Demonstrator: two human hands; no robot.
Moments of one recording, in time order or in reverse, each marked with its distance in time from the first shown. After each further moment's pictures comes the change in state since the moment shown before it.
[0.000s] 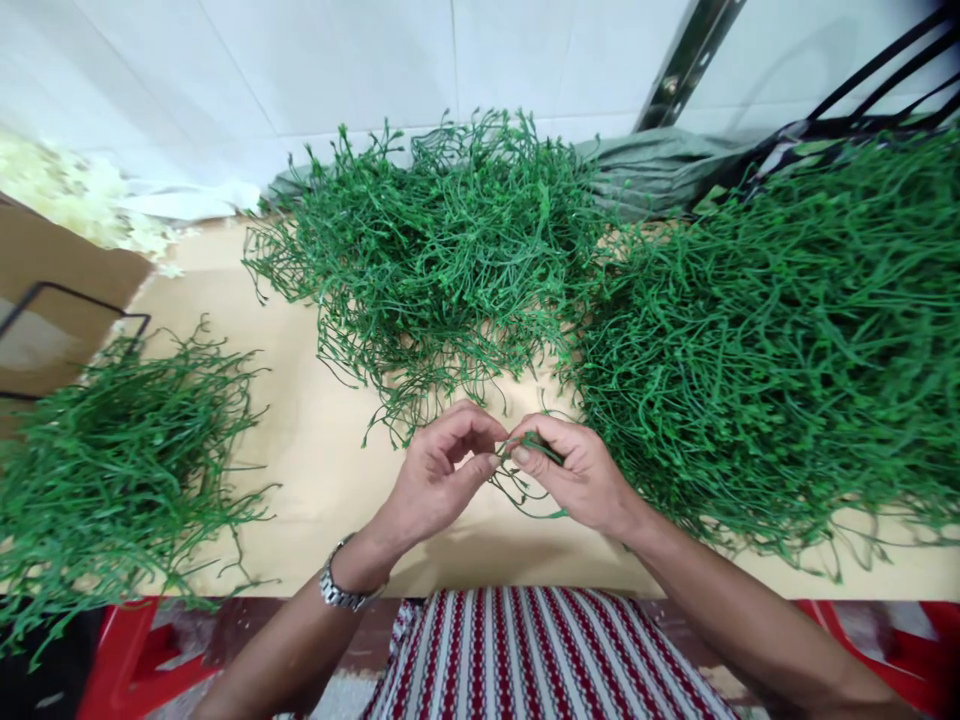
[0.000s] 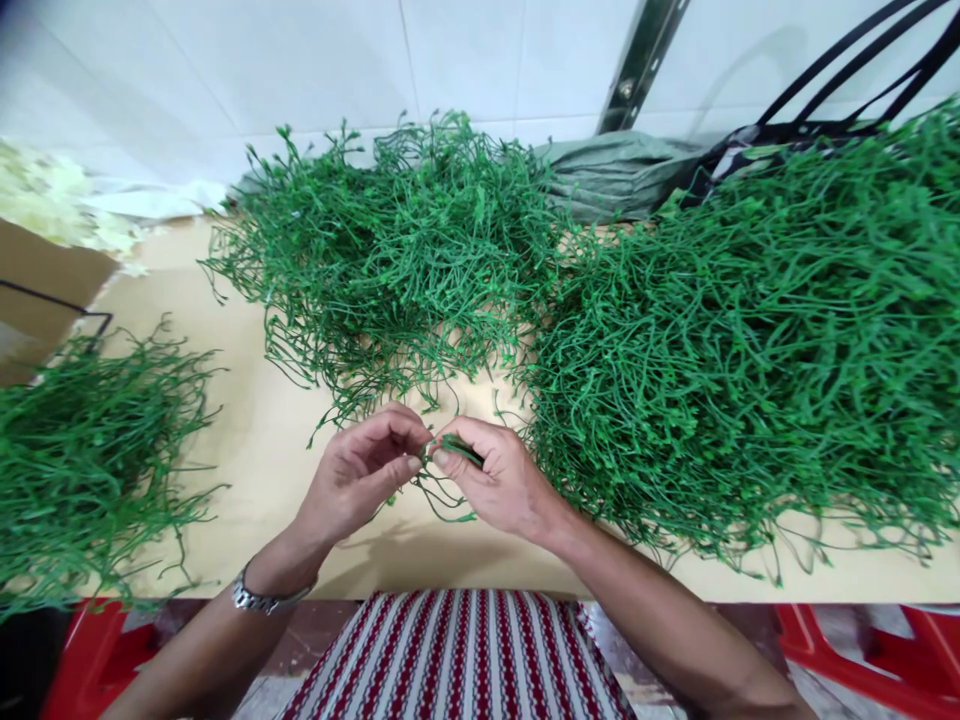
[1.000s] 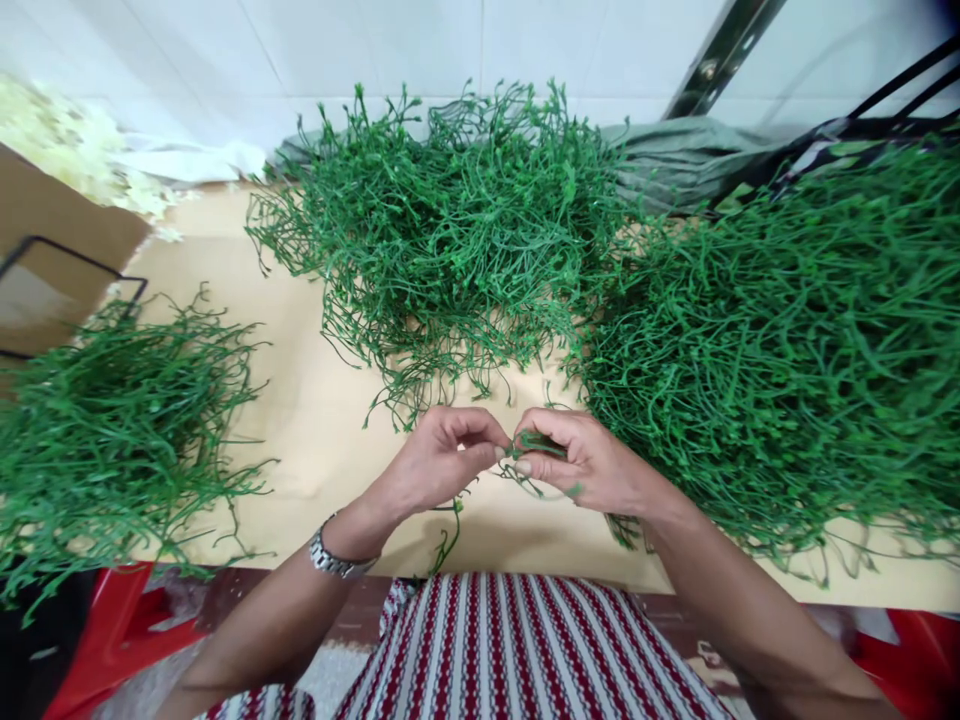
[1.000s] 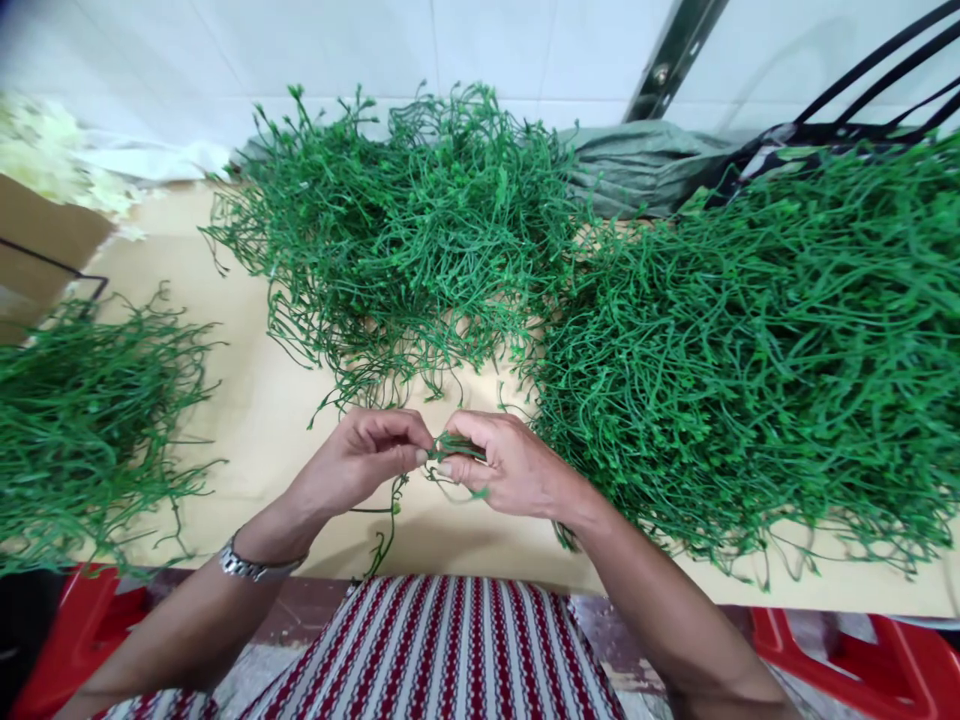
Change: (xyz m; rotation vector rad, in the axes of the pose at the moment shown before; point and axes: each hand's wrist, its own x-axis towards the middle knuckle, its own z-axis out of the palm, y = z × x) left_hand 0.004 0.003 -0.003 0.018 -0.077 -0.280; right_hand 0.008 -0.004 -0.019 -0.221 -0.285 -0.037
